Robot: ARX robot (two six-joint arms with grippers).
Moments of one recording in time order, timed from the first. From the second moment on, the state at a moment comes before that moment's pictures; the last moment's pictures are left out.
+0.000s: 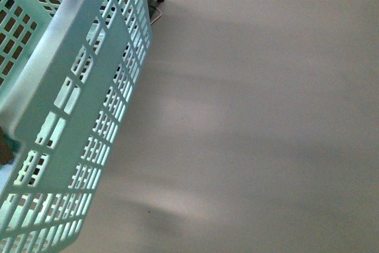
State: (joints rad) left arm -0.02 0.90 0.48 0.22 0.21 -1.51; right arm 0.00 0.00 0.02 0.00 0.00 0.00
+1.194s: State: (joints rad) left arm -0.02 0.90 0.48 0.22 0.21 -1.51; right arm 0.00 0.00 0.02 0.00 0.00 0.00
